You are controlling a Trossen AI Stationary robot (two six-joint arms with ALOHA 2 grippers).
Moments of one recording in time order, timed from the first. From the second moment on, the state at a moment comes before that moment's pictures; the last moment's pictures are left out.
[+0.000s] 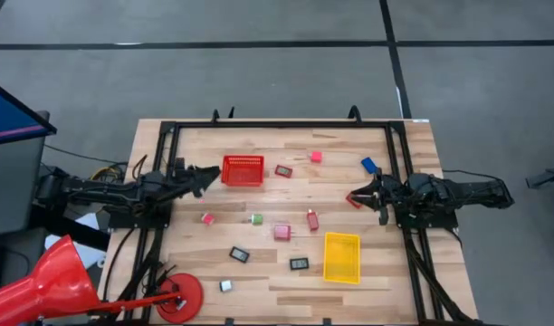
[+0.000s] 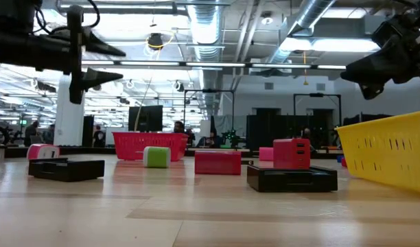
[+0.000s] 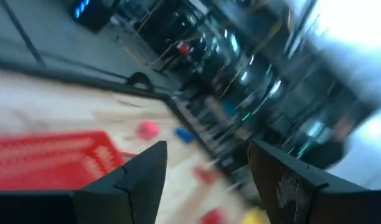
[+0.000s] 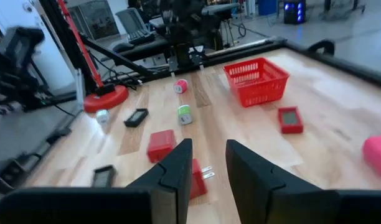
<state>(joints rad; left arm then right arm) 0.02 0.45 0.01 0.50 -0.48 -0.85 0.08 0.01 0.09 -0.23 0.14 0.20</state>
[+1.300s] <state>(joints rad) 0.07 0.81 0.95 -0.36 -0.55 -0.48 0.04 0.49 1.00 -0.43 0.38 0.56</state>
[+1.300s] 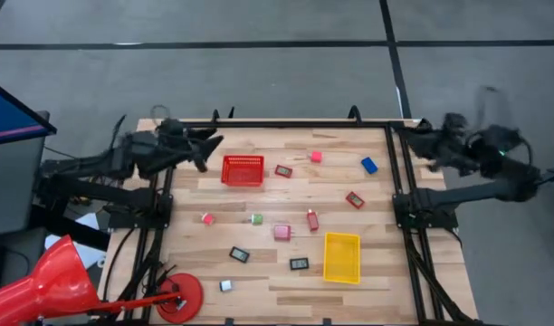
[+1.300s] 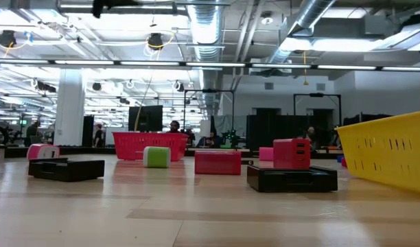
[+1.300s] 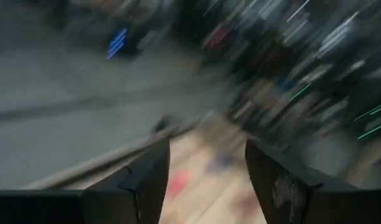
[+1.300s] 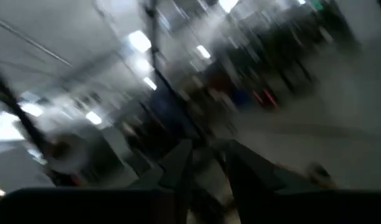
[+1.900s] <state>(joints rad) -0.26 1.01 1.14 -1.18 -0.36 -1.04 0.19 1.33 1.33 -1.03 0.29 1.14</state>
